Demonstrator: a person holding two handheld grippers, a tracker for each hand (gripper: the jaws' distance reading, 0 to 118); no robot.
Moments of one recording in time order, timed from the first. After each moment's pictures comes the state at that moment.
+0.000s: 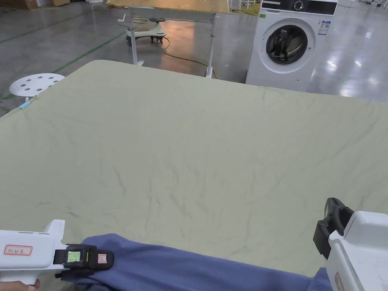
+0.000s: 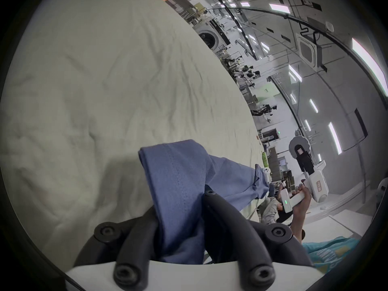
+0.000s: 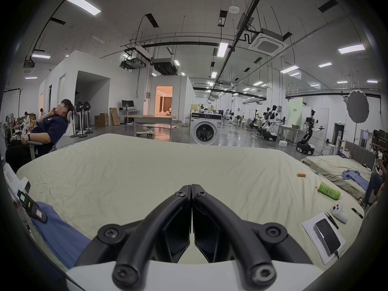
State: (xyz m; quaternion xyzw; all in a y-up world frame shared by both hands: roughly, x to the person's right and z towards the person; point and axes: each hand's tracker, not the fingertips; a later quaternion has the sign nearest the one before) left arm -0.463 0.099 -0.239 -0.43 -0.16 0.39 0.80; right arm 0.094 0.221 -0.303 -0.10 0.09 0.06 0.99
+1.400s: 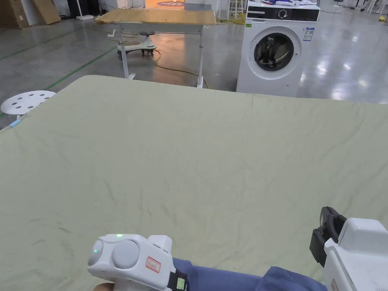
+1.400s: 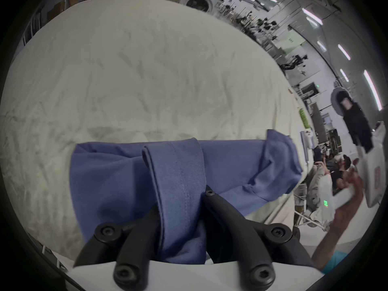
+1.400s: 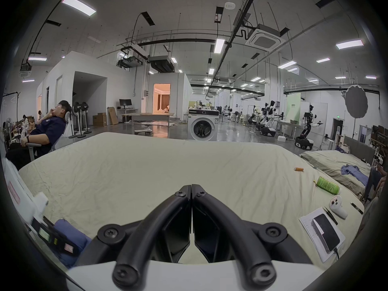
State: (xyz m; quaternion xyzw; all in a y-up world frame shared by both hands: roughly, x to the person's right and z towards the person) left arm -0.208 0.133 -0.308 -0.56 -0.10 0.20 0.80; right arm 0.117 0.214 -0.302 -0.12 0.08 0.05 0.99
